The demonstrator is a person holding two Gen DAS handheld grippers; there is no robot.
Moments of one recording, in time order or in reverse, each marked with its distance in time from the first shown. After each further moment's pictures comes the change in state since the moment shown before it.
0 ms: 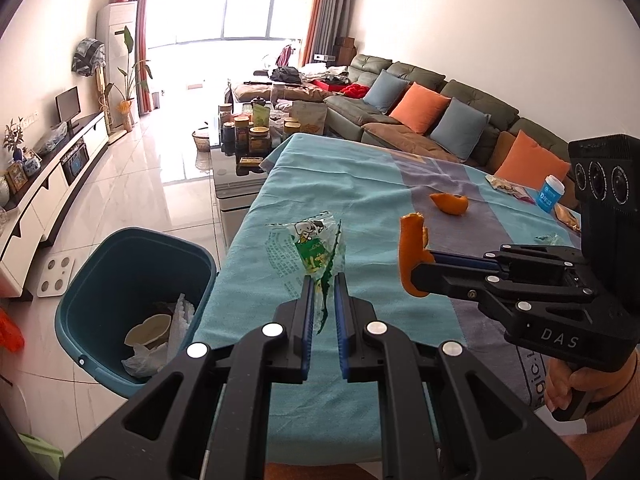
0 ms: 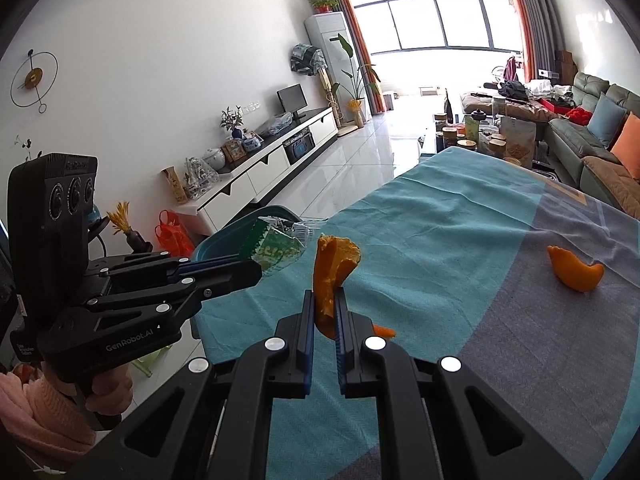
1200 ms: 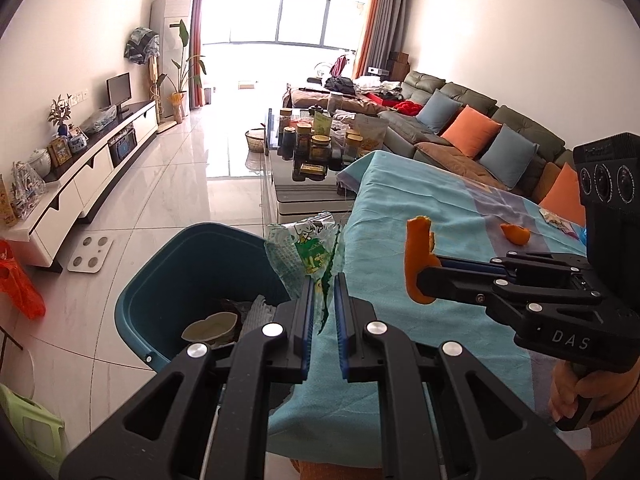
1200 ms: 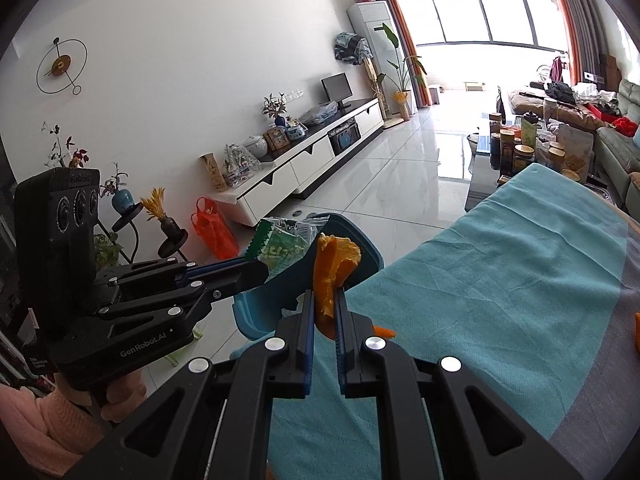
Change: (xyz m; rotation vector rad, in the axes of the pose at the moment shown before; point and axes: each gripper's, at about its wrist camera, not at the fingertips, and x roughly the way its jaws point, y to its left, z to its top) left arm -0.024 0.071 0.000 -0.120 -0.041 0.154; right arm 0.054 0.043 0.037 -0.061 0.045 0.149
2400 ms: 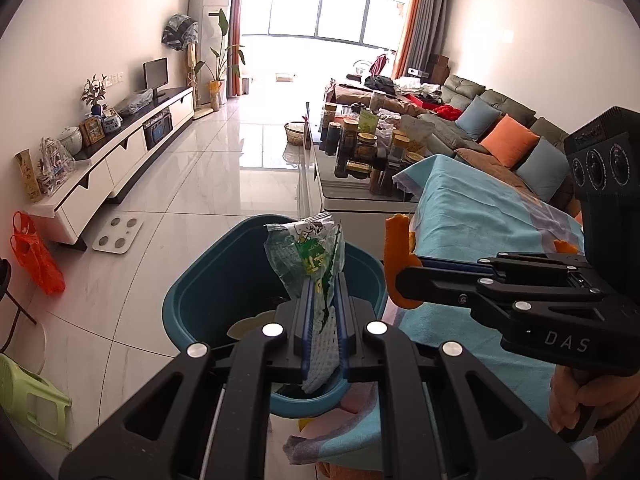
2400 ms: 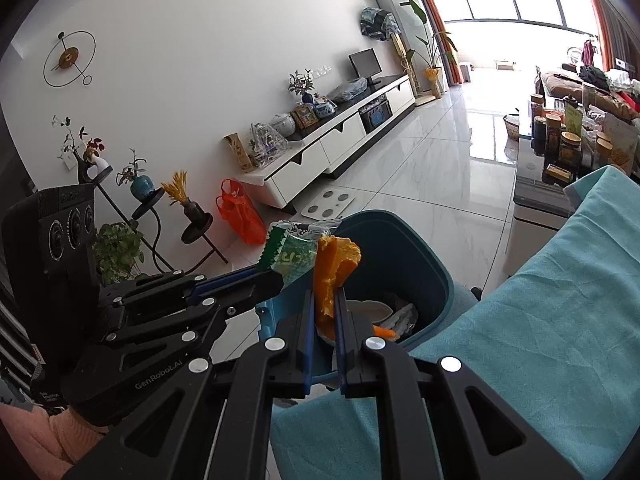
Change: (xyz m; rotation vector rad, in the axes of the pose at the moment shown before) left arm 0.018 0.053 -0.001 -0.083 0.018 0.115; right arm 0.077 0.016 0.038 -0.009 0.098 0.112
